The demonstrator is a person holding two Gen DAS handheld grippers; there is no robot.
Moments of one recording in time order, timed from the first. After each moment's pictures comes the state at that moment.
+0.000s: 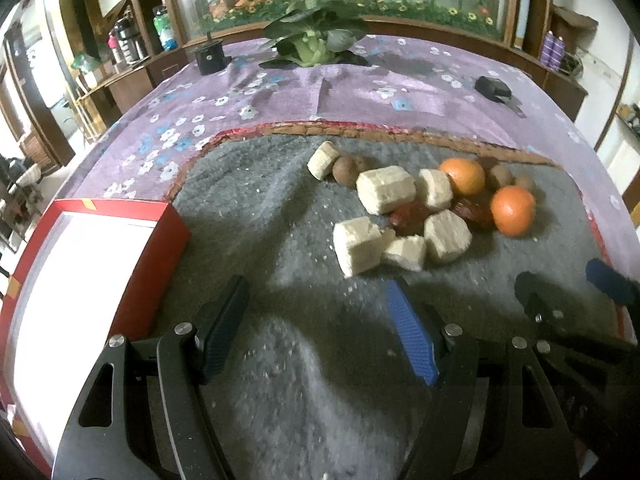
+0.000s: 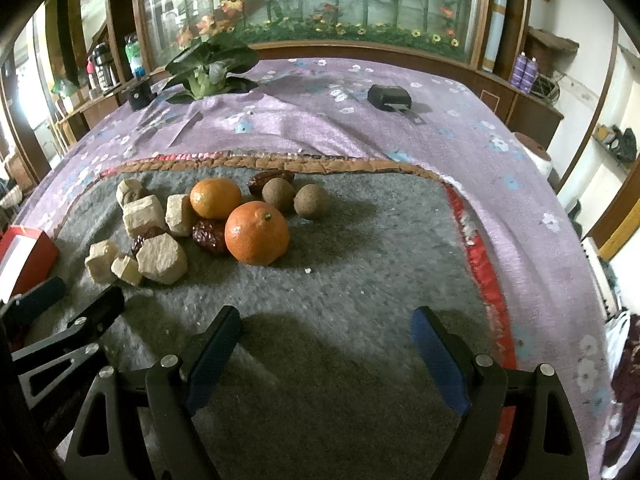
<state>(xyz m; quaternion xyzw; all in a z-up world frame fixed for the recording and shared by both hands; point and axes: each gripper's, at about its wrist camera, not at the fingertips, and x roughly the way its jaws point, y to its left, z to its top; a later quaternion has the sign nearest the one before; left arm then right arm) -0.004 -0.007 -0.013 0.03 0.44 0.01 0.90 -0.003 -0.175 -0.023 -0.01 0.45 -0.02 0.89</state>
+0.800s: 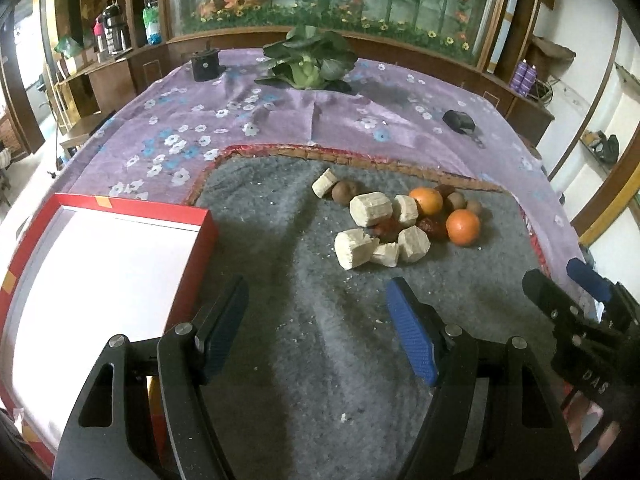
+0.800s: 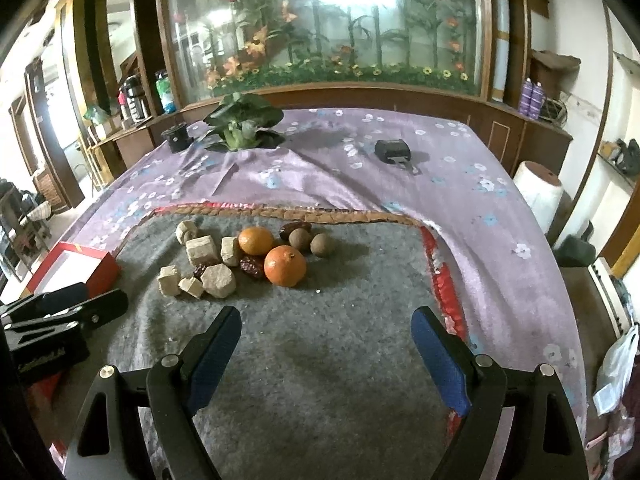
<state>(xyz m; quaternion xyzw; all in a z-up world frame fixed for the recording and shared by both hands) -0.026 0.023 0.028 -0.03 0.44 -0.05 0.90 -0.051 -0.186 0.031 0.01 0.39 0.03 0.92</state>
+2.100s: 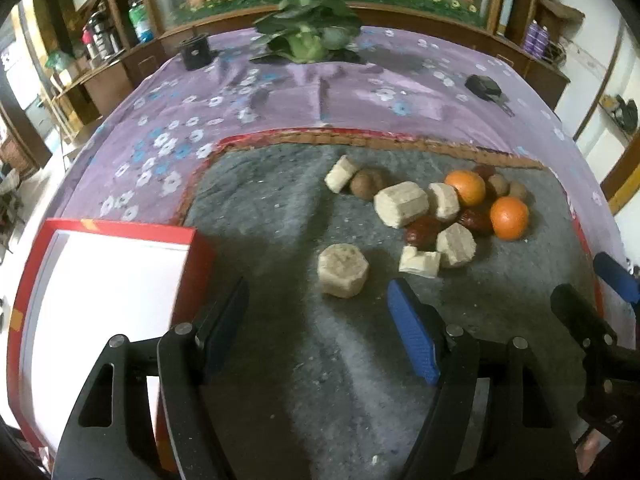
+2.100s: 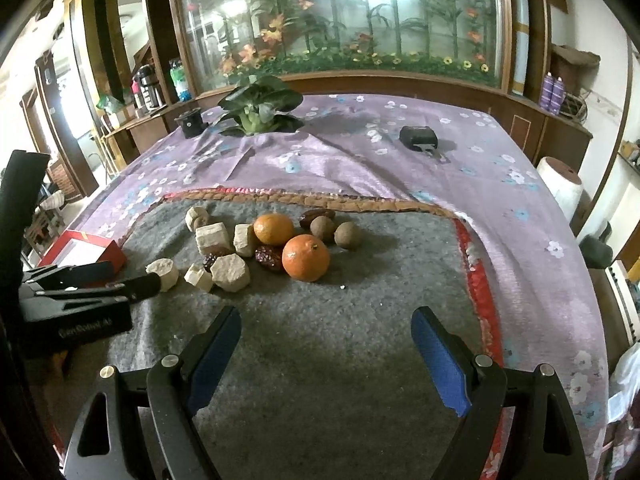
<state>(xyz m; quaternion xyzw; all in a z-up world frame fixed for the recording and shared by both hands) 0.014 0.012 0.005 0.04 0.48 -0.03 0.88 -0.032 -0.180 0.015 0.01 0.41 0.06 0.91</state>
